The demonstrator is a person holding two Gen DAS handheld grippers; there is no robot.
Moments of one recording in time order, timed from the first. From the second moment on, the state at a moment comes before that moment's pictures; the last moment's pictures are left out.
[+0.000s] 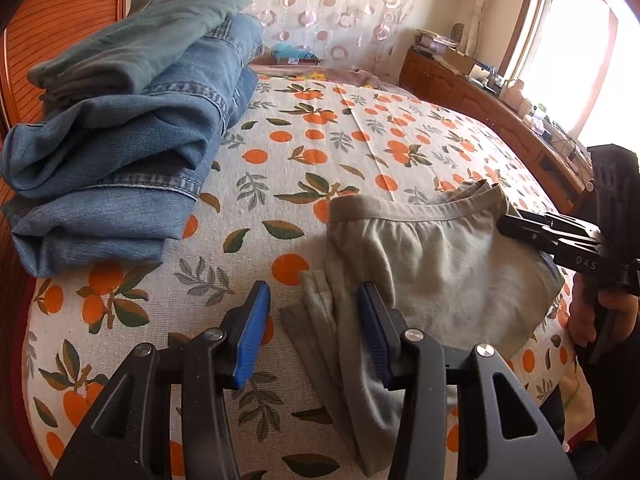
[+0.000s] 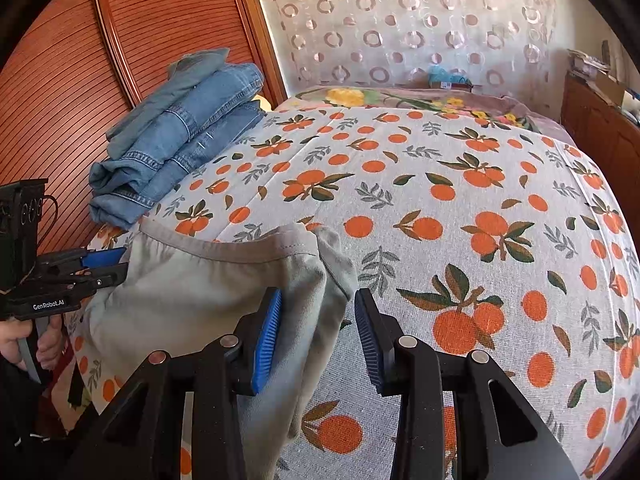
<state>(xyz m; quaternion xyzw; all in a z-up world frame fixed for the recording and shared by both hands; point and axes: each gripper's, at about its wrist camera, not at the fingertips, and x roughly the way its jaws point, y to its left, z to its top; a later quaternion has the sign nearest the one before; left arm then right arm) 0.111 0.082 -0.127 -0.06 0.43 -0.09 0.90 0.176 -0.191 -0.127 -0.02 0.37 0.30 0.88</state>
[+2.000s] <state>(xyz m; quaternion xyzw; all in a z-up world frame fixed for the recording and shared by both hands) 0.104 0.102 -0.008 -0.07 0.27 -0.10 0.95 0.181 -0.149 -0.001 -0.08 0.21 0.35 0.91</state>
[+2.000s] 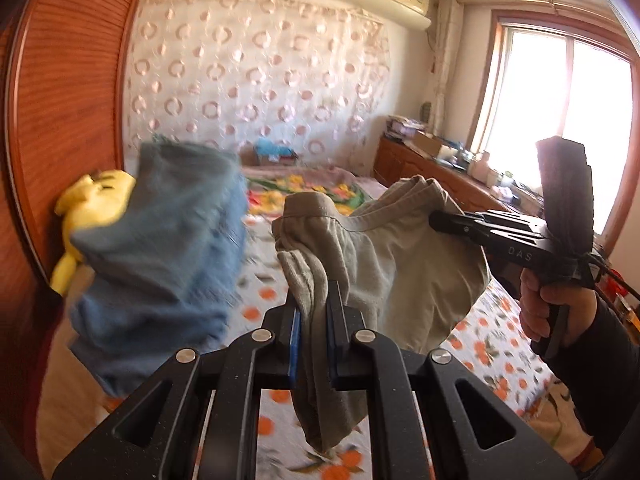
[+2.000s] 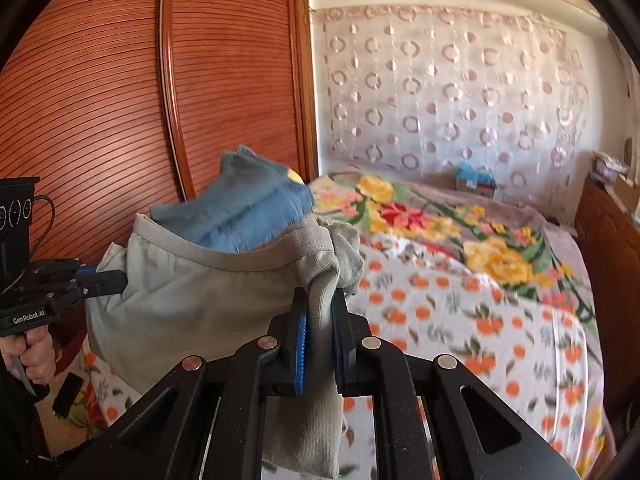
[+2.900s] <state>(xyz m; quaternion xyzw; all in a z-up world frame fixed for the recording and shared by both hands) 0.149 0.214 -0.007 -0.15 0.26 0.01 0.95 0.339 0.060 0.043 -0.24 0.17 0.44 0.85</state>
